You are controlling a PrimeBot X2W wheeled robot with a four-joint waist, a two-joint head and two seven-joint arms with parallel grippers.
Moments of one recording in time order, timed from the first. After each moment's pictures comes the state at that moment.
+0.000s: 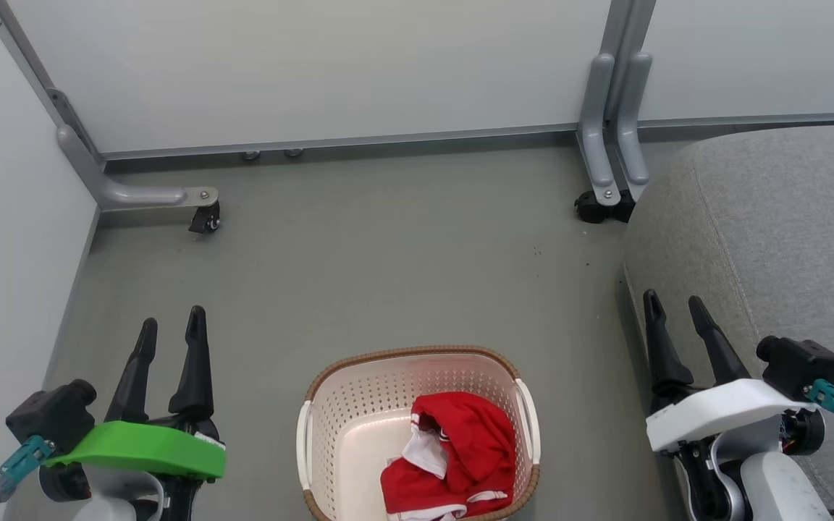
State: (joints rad) left arm -0.07 0.13 -0.07 0.15 -0.65 -0.13 -0.14; right arm -0.09 -0.04 0.02 0.18 0.44 0.13 -0.14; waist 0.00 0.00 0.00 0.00
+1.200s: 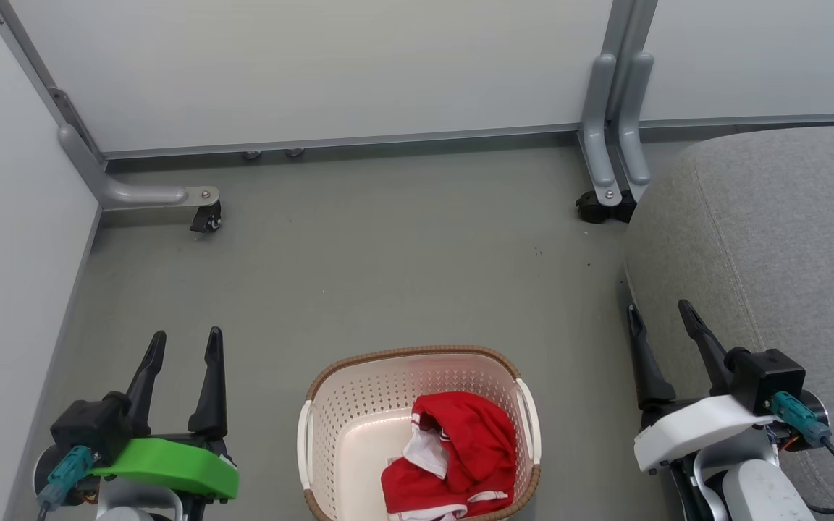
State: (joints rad) left arm -0.07 0.14 -0.09 0.23 -0.39 -0.13 -0.22; right arm -0.08 -0.05 0.04 0.21 0.17 0.13 -0.20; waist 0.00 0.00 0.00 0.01
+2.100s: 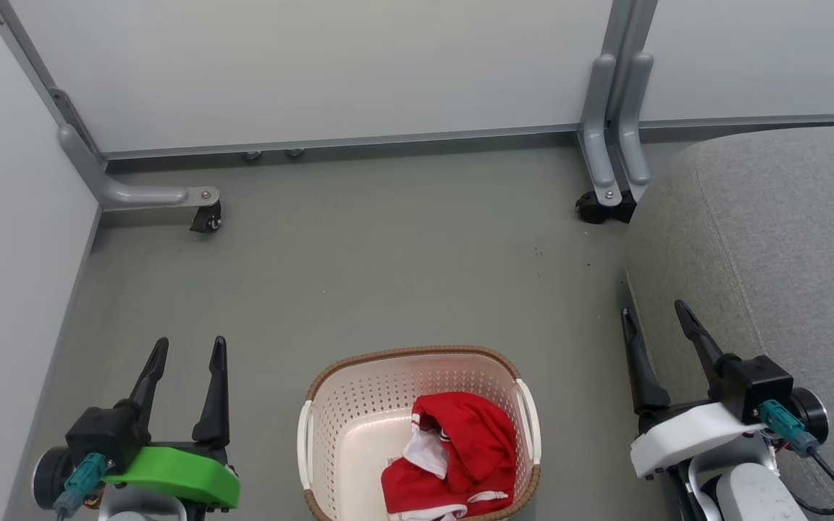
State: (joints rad) left arm -0.07 0.15 -0.09 0.27 -0.30 -0.13 -0.26; right arm -0.07 -0.05 0.05 0.22 0.09 0.13 -0.25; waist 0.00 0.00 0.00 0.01
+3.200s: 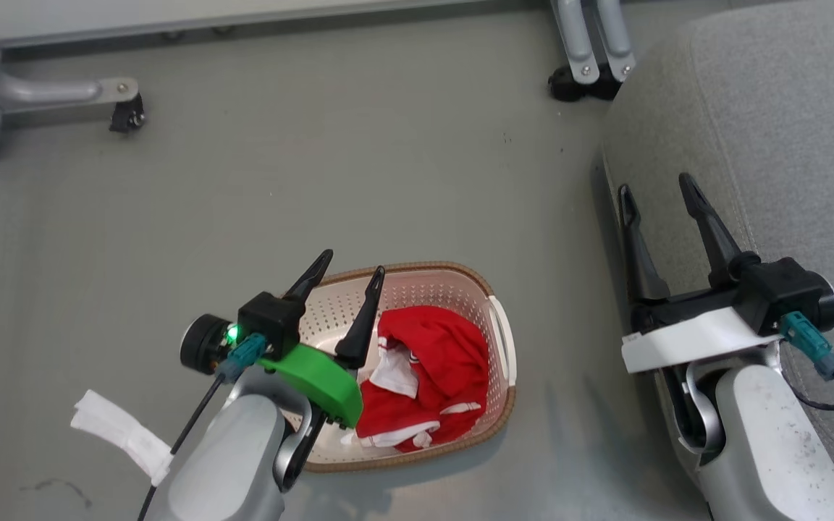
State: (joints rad) left arm -0.42 0.10 -0.49 0.51 -0.34 -0.13 -0.26; right arm -0.26 -0.05 0.07 0.12 0.09 0.13 -0.25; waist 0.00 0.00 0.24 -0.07
